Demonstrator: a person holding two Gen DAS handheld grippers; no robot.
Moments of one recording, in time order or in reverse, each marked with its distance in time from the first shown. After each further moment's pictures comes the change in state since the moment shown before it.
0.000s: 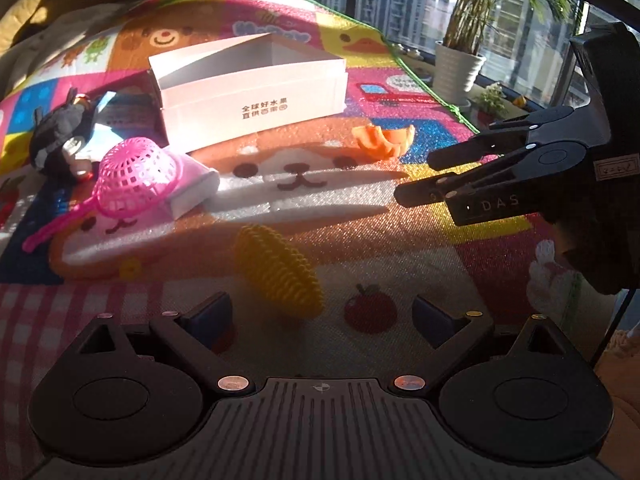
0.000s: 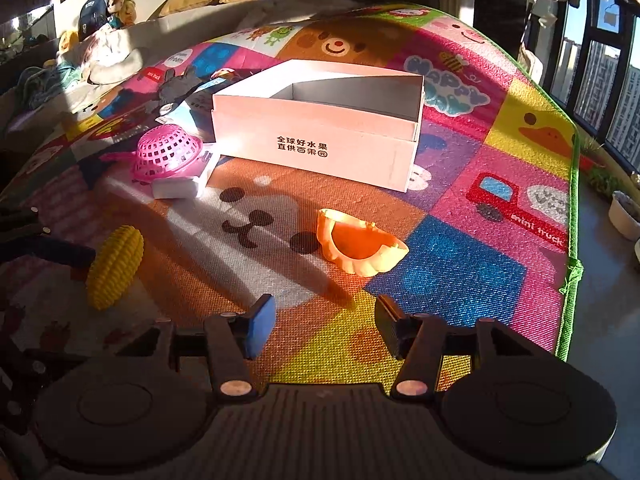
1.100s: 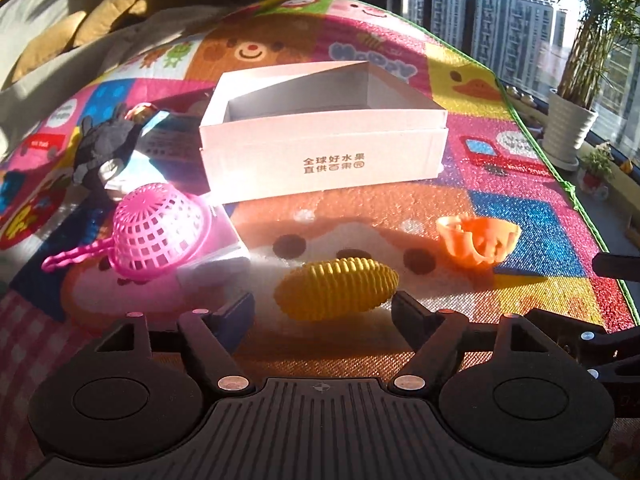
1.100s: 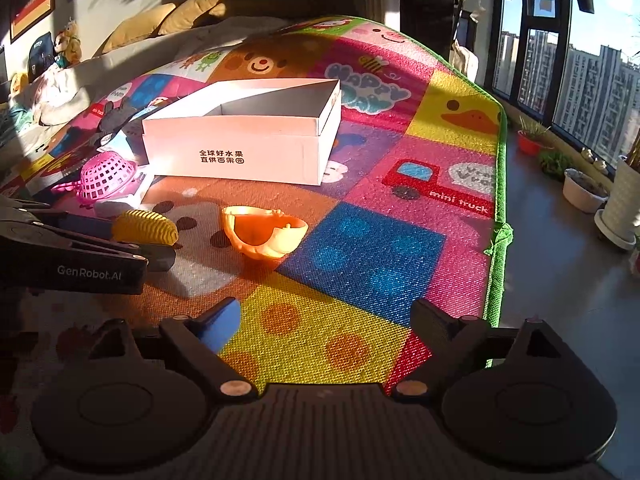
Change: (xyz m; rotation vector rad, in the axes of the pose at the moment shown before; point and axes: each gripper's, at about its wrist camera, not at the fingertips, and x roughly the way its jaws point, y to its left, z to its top) left arm 0.060 -0.012 0.056 -0.202 -0.077 0.335; right arm -0.010 -0.034 -0.023 0.140 -0.064 -0.123
